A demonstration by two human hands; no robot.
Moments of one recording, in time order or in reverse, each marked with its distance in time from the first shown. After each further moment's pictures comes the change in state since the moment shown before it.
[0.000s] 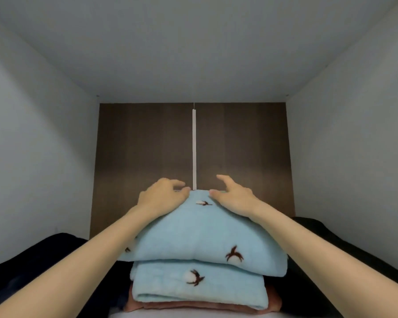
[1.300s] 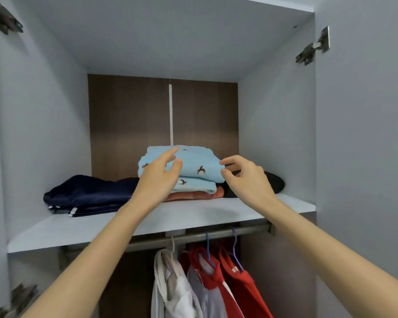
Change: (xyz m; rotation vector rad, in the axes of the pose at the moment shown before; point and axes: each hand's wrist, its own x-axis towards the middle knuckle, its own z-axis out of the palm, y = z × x) left_hand -0.287 0.034 -0.077 -0.603 0.077 0.206; right_hand -0.322 -0.051 -0.029 0.098 0.421 -0.062
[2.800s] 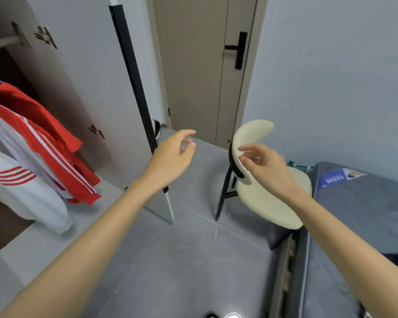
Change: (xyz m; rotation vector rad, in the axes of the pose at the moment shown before) left_hand -0.573 0.299 0.190 -0.319 -1.007 0.110; right_hand -0.695 0.010 -0.413 -0.267 0.130 0.935
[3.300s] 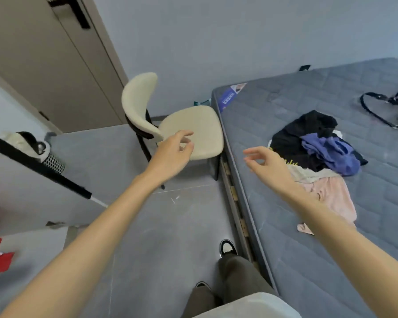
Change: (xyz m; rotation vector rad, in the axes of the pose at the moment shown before) left_hand -0.065 0.071 0.183 -0.009 -0.627 0.305; right_hand -0.236 0.133 -0.056 0.019 0.460 0.568
